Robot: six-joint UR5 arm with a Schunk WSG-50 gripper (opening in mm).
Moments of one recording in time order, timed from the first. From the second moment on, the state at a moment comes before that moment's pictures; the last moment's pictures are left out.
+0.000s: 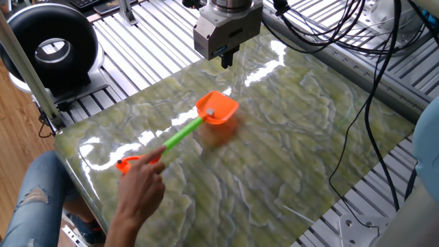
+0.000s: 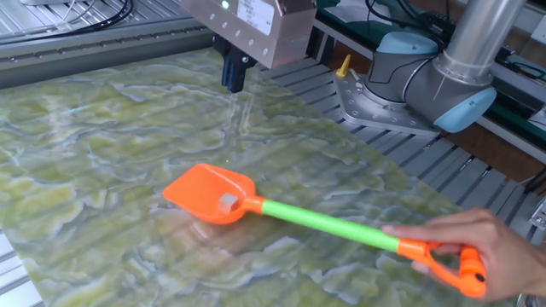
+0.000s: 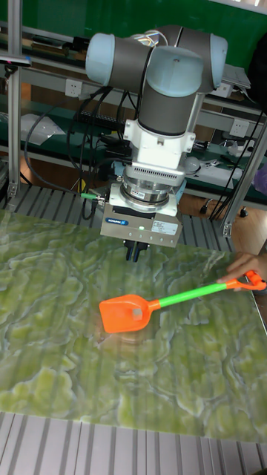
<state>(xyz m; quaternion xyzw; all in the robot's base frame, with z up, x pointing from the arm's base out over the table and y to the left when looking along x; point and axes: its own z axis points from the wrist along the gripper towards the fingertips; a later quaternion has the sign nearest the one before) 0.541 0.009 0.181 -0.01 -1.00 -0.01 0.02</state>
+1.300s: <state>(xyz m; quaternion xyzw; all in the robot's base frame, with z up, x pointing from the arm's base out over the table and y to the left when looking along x) 0.528 0.013 0.184 0.00 -1.00 -0.01 0.04</state>
